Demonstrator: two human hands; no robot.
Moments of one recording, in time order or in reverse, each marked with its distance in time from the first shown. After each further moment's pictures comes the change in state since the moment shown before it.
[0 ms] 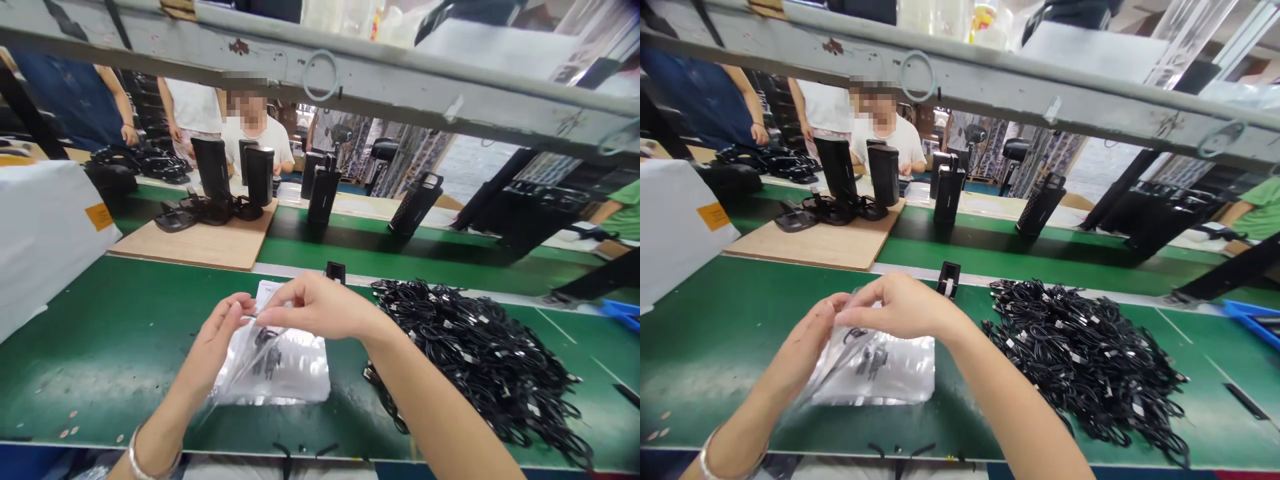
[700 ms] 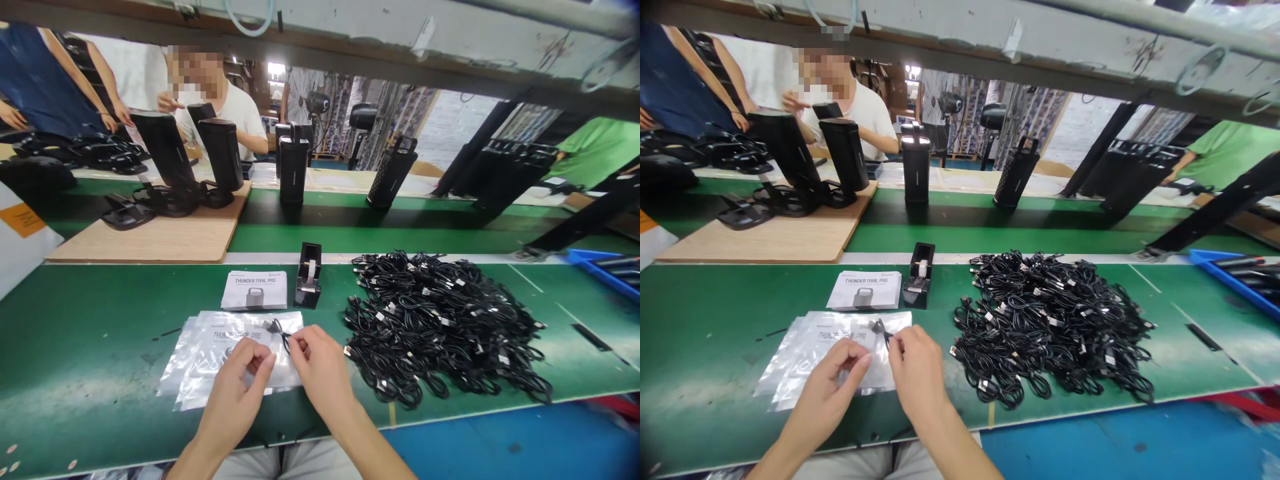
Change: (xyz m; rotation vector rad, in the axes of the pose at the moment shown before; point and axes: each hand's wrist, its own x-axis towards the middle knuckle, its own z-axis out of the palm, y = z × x) left_hand -0.041 -0.049 0.055 0.570 -0.281 0.170; right_hand -0.077 0.087 0.099 -0.202 0.627 0.512
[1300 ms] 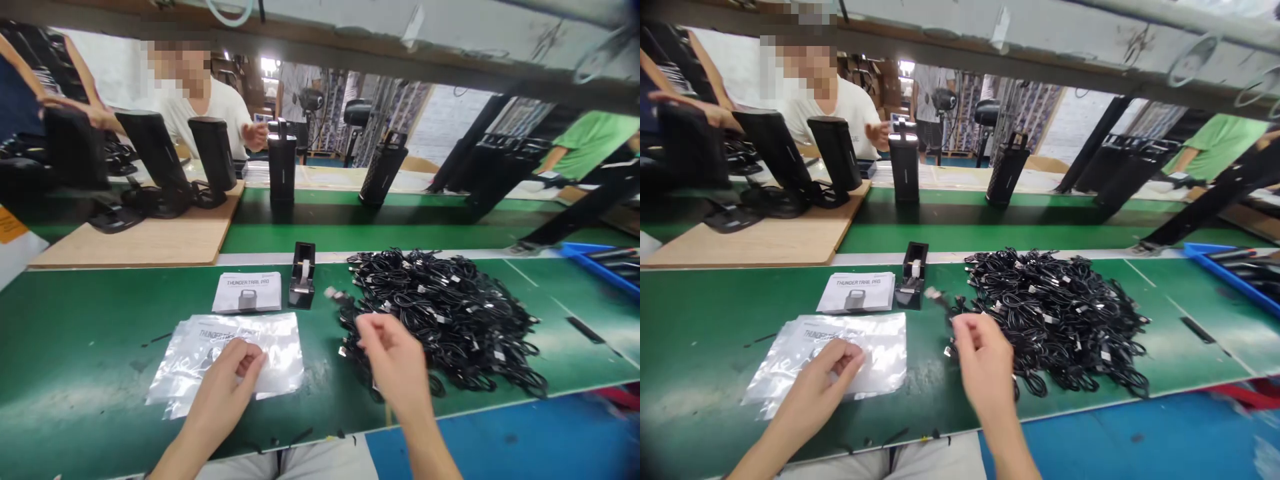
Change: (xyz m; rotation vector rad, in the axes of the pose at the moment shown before) left_hand 0.010 -0.013 -0.006 0.187 -0.102 -0.062; right_hand -0.008 0.047 -0.068 0.194 0.300 0.271
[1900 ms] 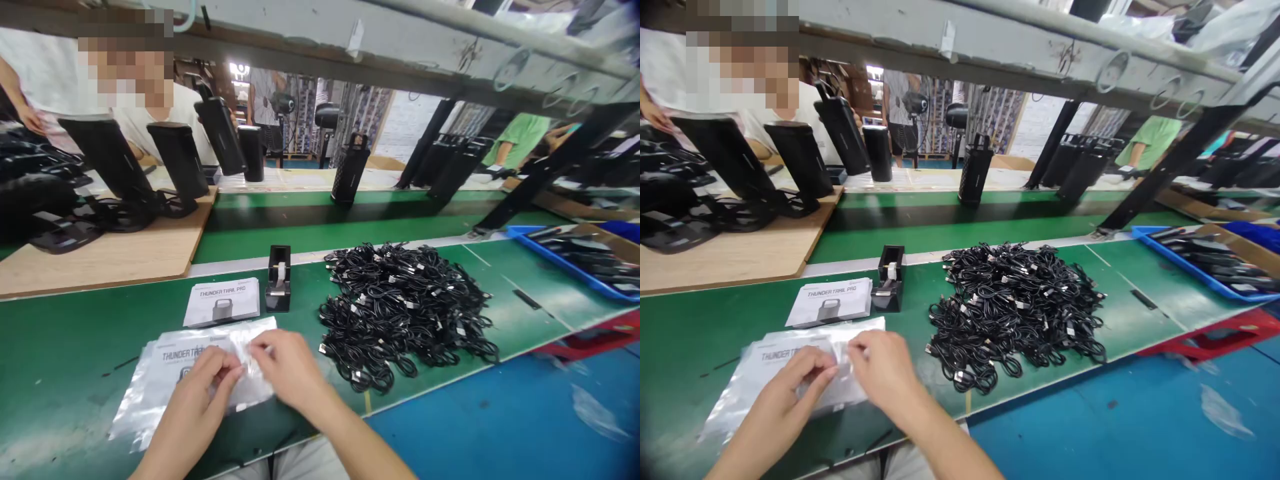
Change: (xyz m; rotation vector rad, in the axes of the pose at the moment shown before) left_hand 0.002 -0.004 -0.008 0.086 -0.058 0.146; right_hand -0.007 -0.035 0.067 -0.059 -0.463 -0.267
